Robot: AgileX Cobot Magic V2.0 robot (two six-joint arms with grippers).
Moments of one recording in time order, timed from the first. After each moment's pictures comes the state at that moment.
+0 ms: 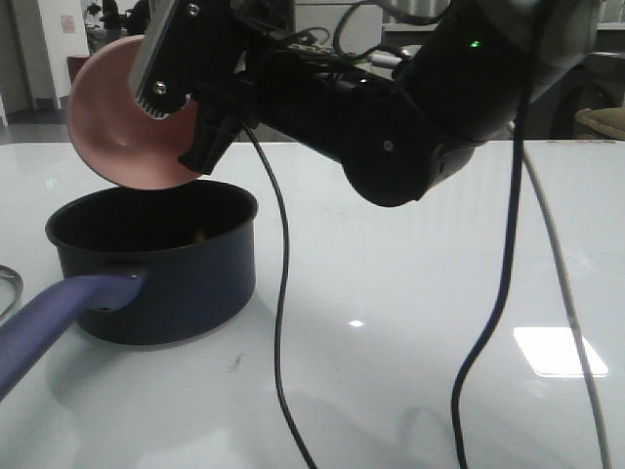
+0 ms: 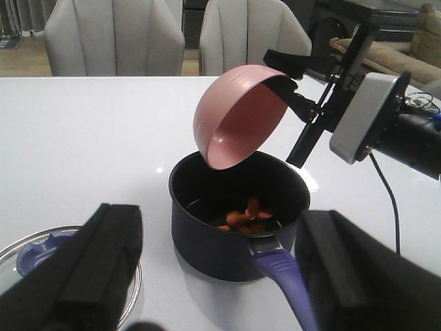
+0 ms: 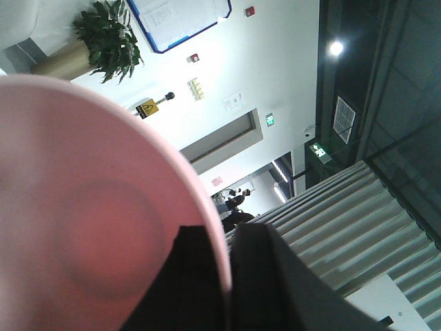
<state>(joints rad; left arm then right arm) -0.37 0.16 -0.36 0.03 0.46 -0.15 0.69 2.08 -1.19 -0.12 -1.11 -0.97</state>
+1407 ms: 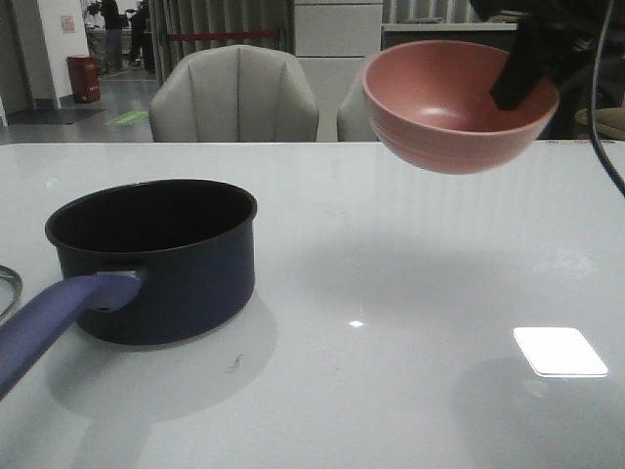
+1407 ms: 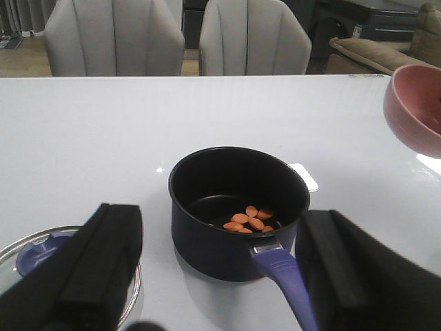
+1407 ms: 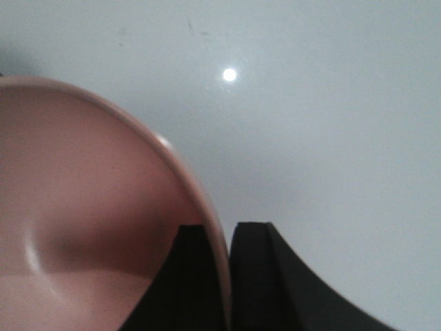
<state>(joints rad) -0.37 0.16 -0.36 0.03 0.46 -0.15 0.21 1.53 -1.20 0.29 0.64 -0.21</state>
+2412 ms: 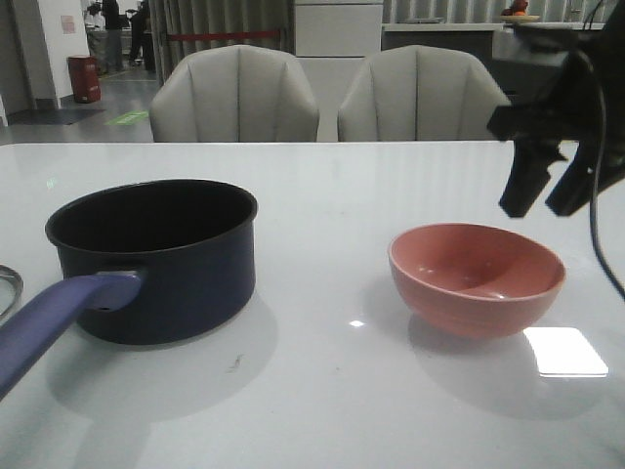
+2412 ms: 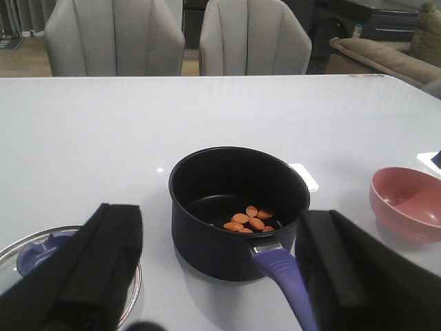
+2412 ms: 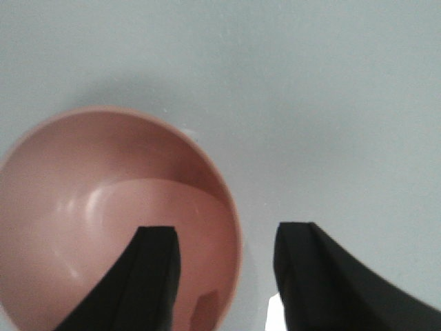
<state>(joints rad) -0.37 0.16 -0.36 0.03 0.46 -0.15 0.14 1.70 -1.21 0.32 0.73 -0.31</state>
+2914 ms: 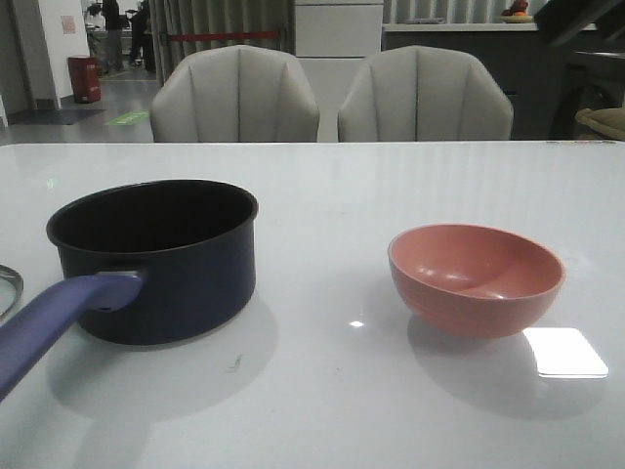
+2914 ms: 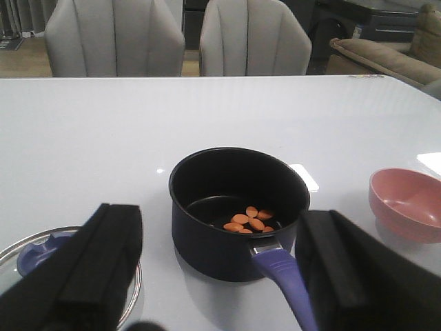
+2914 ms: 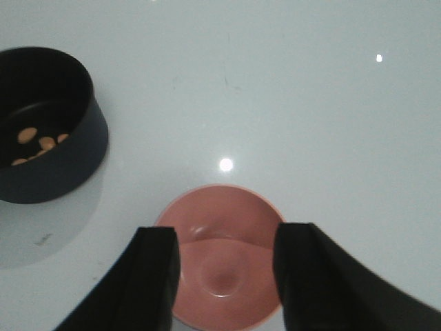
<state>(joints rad) -0.37 0.16 -0.36 0.03 0.46 -0.15 0.30 0.99 -0.80 0.36 0.42 -0.36</state>
